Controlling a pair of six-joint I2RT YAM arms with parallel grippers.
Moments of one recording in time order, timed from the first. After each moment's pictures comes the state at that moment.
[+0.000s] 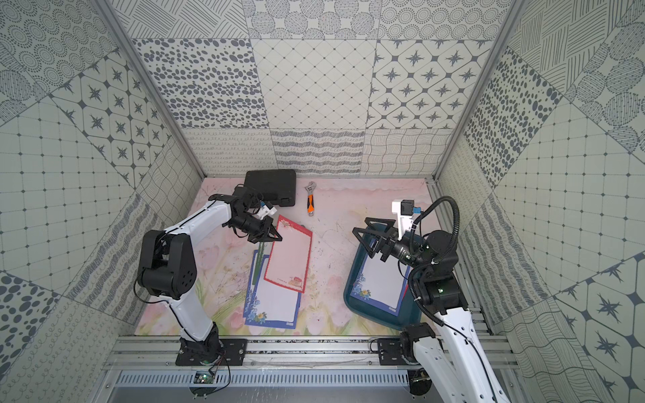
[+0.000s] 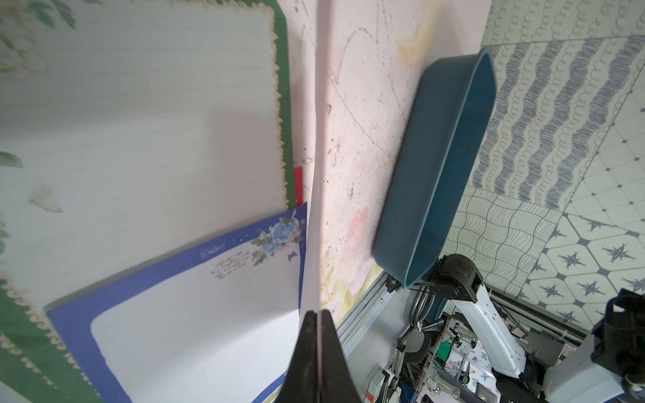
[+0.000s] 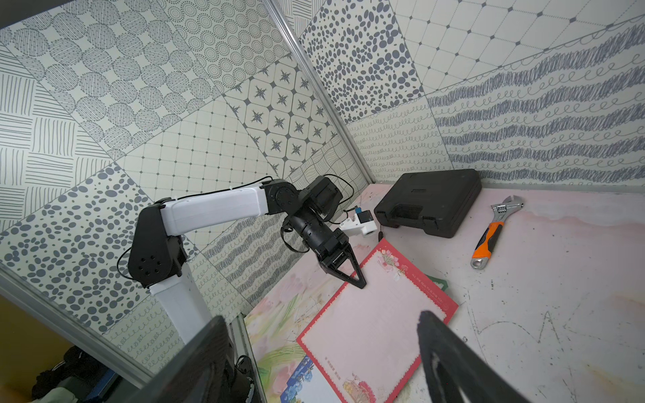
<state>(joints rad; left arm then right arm) -0.17 1.87 1.40 -1.00 0.81 -0.14 0.18 0.67 0.72 0.02 -0.79 0.58</state>
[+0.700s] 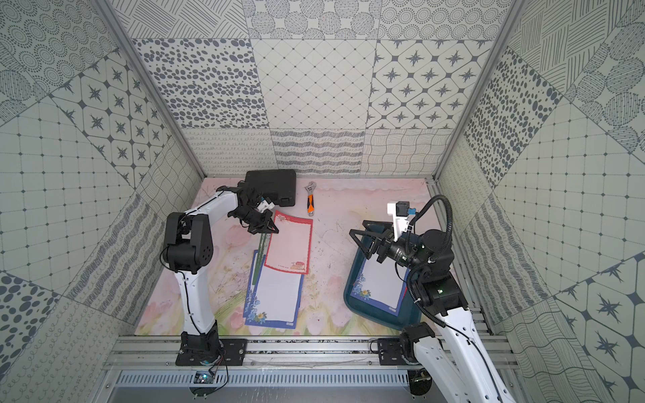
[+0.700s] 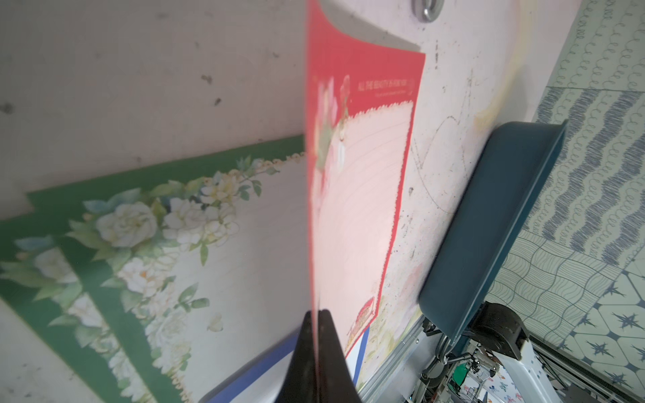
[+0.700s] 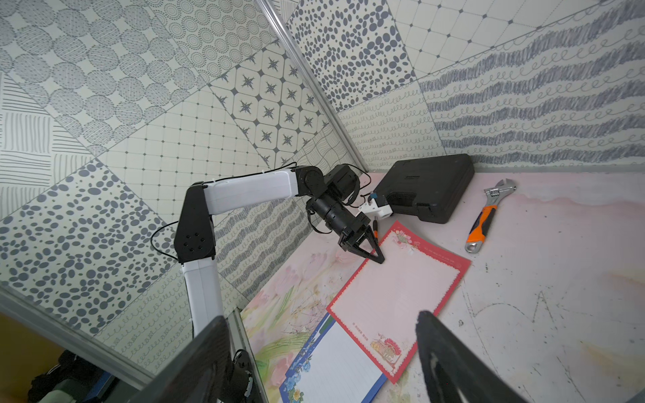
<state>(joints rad) -0.12 2.14 1.66 -1.04 0.69 -0.08 0.24 0.67 0.74 -0.09 -0.69 0.54</state>
